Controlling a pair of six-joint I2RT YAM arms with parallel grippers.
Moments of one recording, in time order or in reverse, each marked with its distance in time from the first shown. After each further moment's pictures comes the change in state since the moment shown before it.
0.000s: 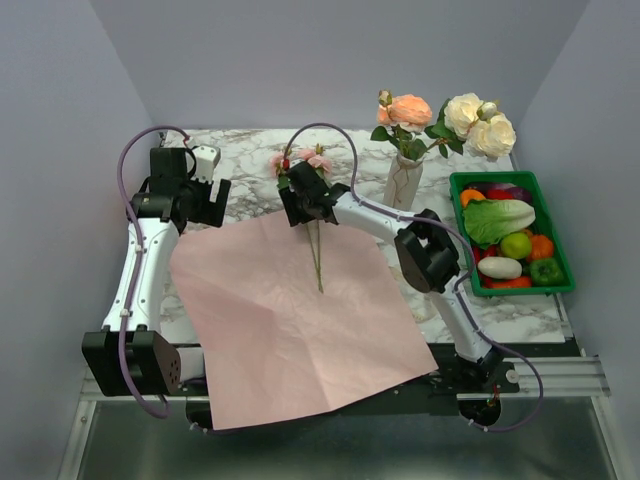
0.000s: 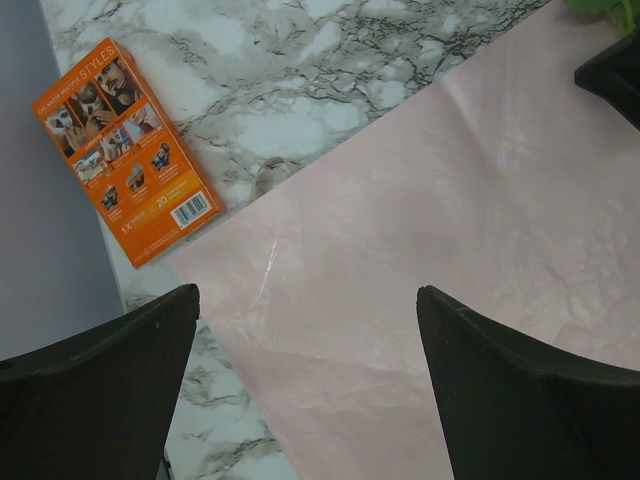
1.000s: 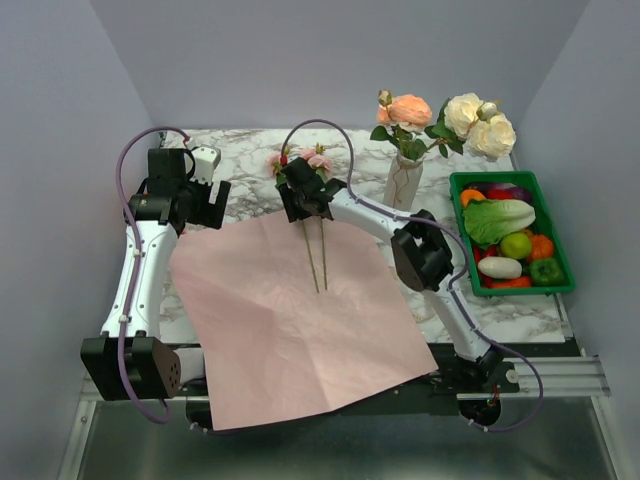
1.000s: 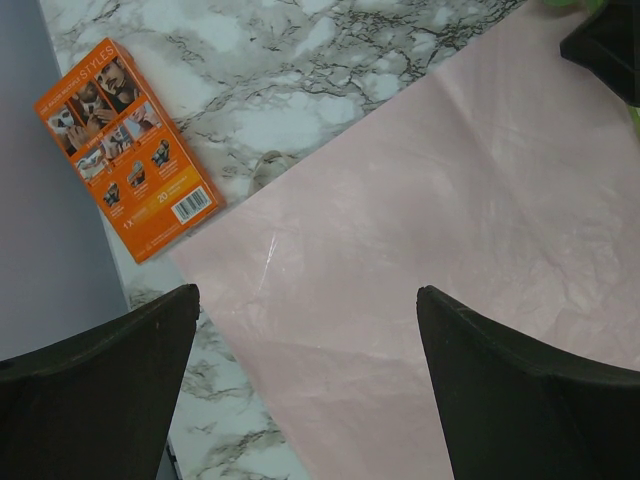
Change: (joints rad) left arm 0.000 -0.027 0.009 -0.035 0.011 0.019; right arm -0.002 0.067 0.133 -0.091 0.026 0.013
